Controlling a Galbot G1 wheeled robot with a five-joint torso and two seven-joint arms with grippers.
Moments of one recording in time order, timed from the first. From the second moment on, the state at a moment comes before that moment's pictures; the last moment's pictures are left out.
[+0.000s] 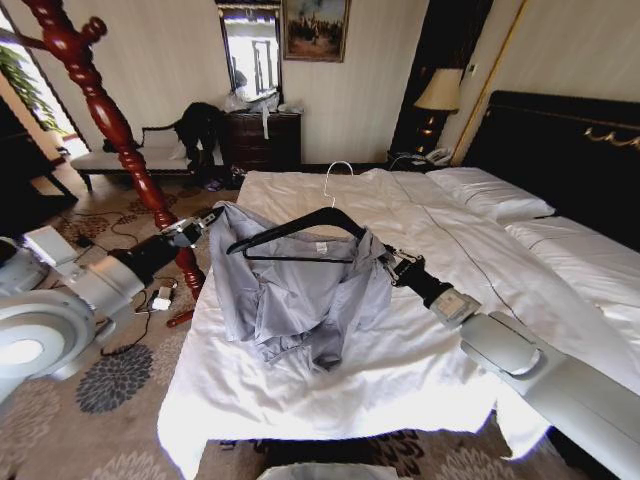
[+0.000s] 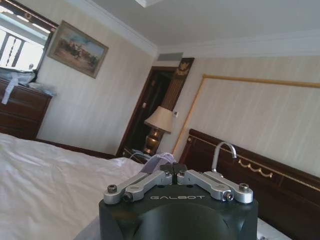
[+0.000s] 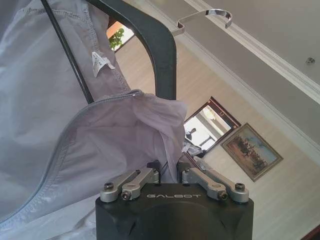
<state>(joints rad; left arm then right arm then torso) 1.28 -0.40 -0.92 -2.44 -1.79 0.24 -0.23 -1.12 0.44 0.33 2.18 0.19 -0.10 0.08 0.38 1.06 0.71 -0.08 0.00</state>
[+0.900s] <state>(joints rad) 1.26 -0.32 -0.91 -2.48 -1.75 0.25 -0.23 -1.08 0.44 0.30 2.18 0.21 -0.17 0.08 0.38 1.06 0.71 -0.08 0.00</state>
